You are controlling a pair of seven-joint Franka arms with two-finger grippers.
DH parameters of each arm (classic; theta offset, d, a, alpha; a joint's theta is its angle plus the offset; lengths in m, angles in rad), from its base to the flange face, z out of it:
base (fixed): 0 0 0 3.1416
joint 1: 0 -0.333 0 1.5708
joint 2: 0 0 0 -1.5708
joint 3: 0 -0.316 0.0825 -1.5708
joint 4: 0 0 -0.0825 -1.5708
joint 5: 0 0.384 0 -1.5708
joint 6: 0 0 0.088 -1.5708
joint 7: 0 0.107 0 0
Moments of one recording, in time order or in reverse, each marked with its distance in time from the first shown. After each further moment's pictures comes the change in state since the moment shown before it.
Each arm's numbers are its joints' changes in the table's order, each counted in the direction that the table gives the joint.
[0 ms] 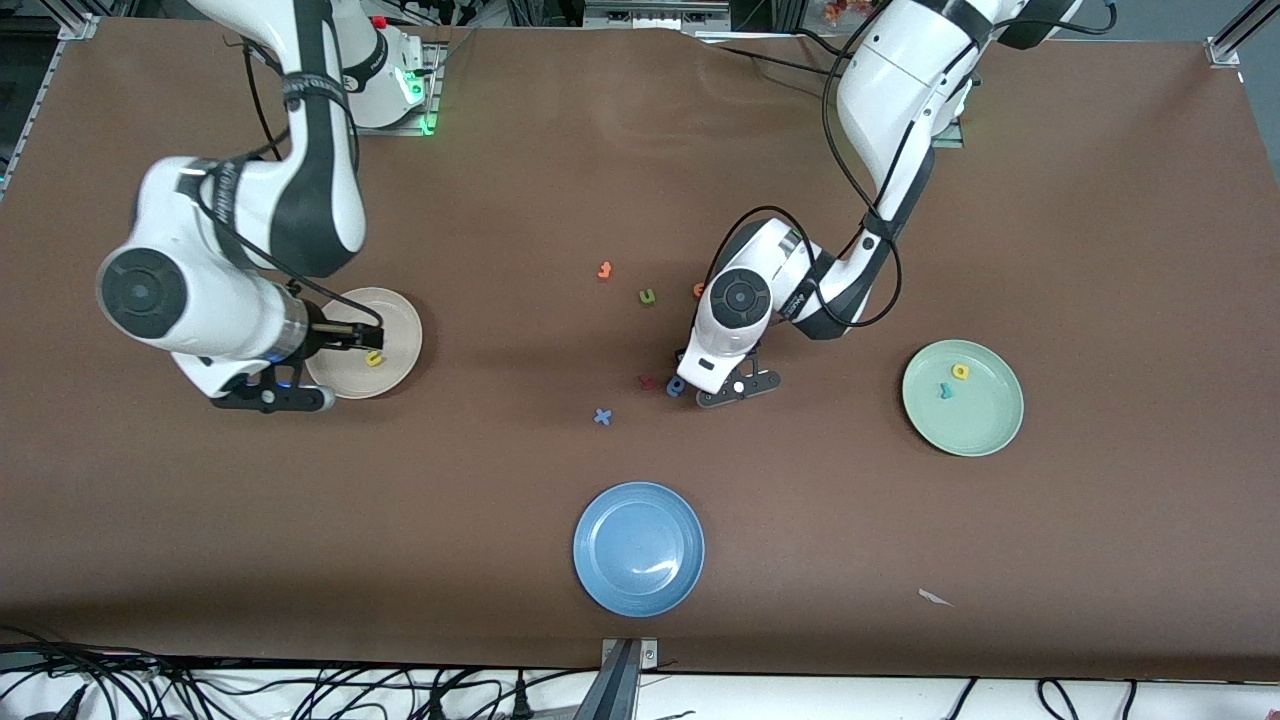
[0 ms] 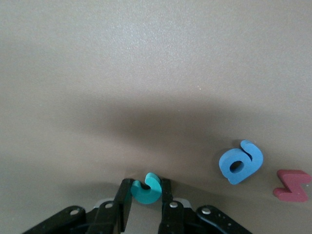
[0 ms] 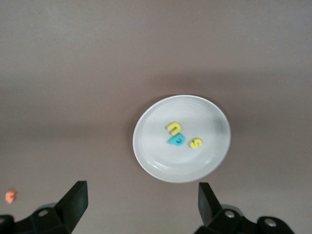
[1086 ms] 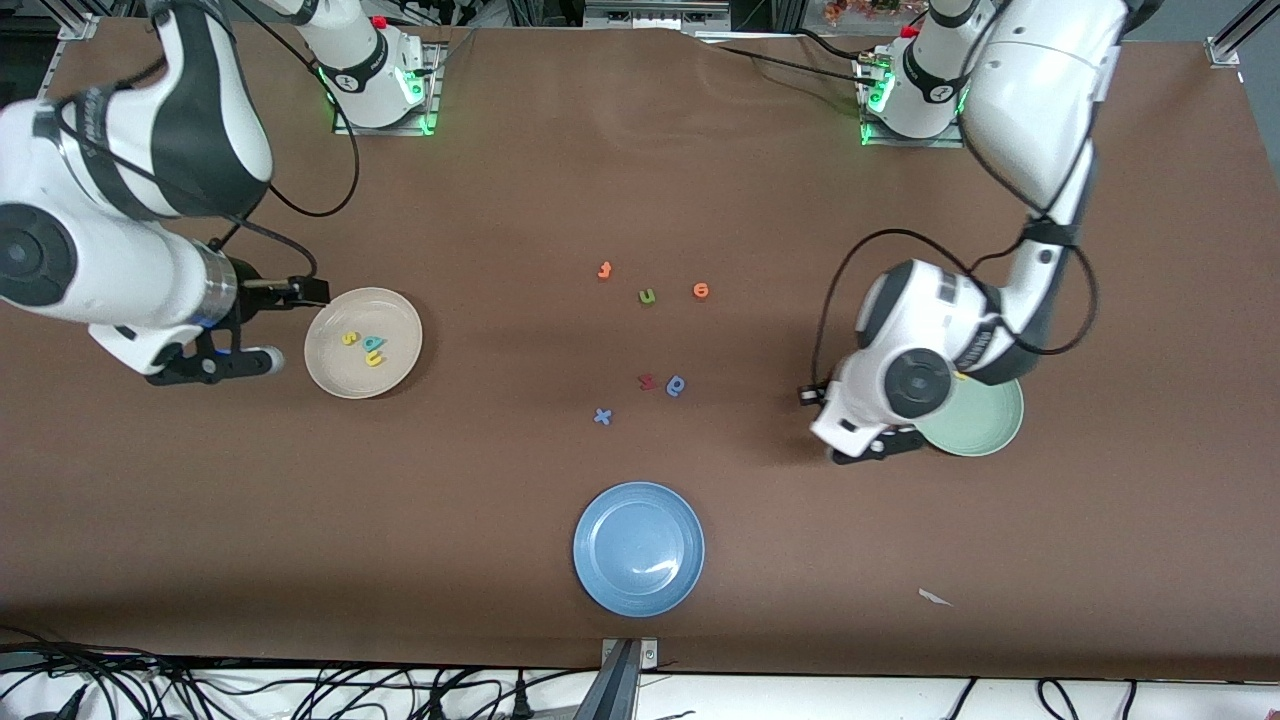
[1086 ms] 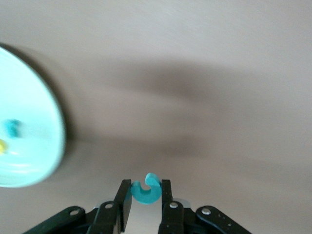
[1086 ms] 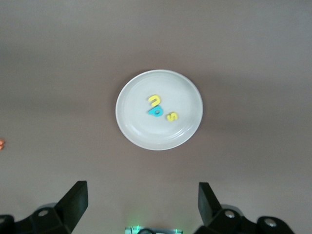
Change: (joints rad) left arm -0.326 -0.091 -0.017 0.147 0.000 0.413 0.425; right arm 0.814 -0.299 -0.990 -0.038 -0.437 0.043 0.112
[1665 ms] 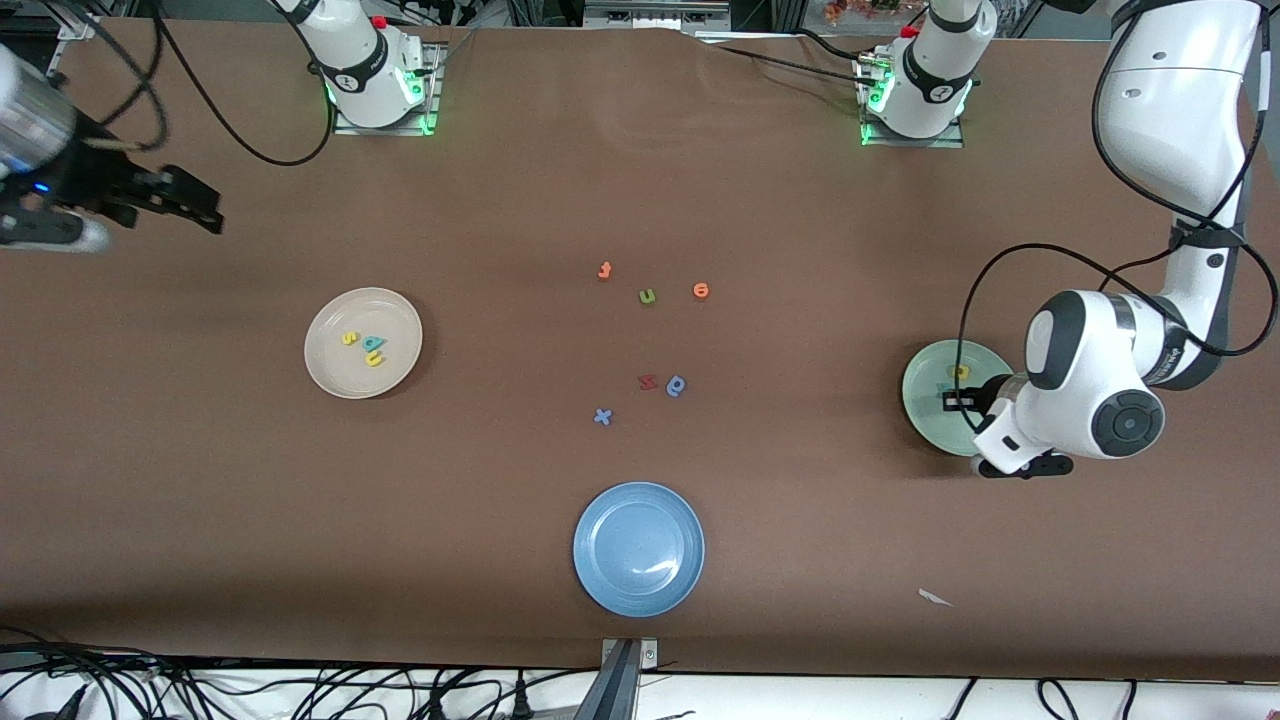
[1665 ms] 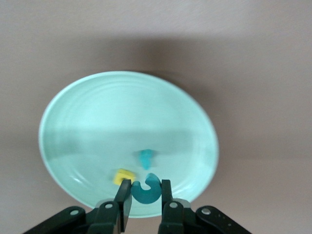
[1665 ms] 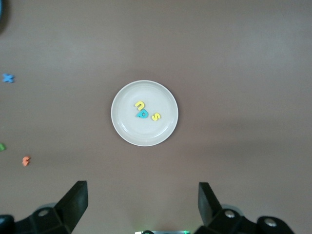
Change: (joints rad) left arm -0.253 -0.006 -0.006 -0.077 0.083 0.022 0.387; right arm 0.117 -0.284 0.005 -0.060 0.044 0.030 -0.012
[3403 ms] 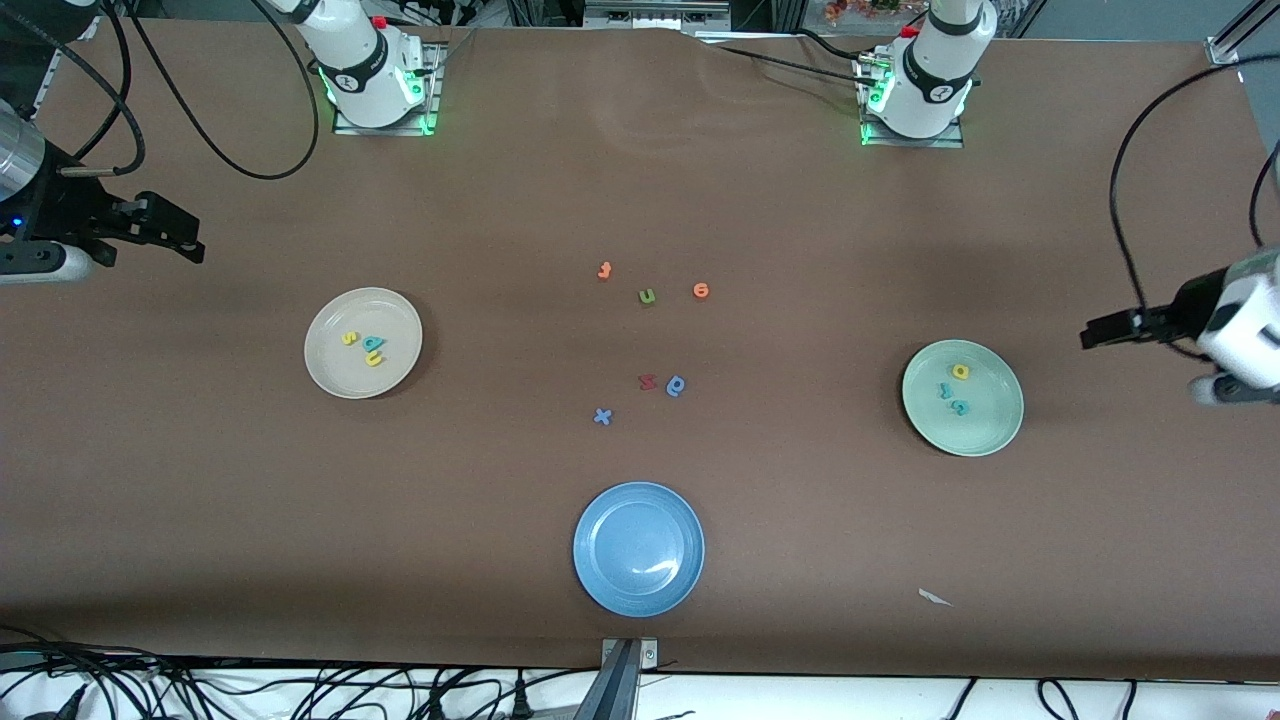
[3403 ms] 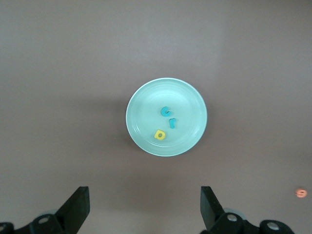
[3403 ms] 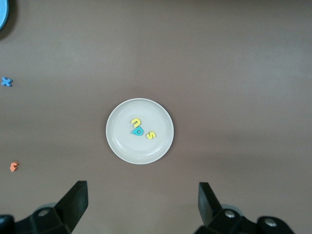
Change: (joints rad) left arm -0.020 -0.440 -0.125 0.033 -0.141 0.221 0.098; right arm -0.004 0.067 0.008 0.019 -0.016 -0.081 -0.075
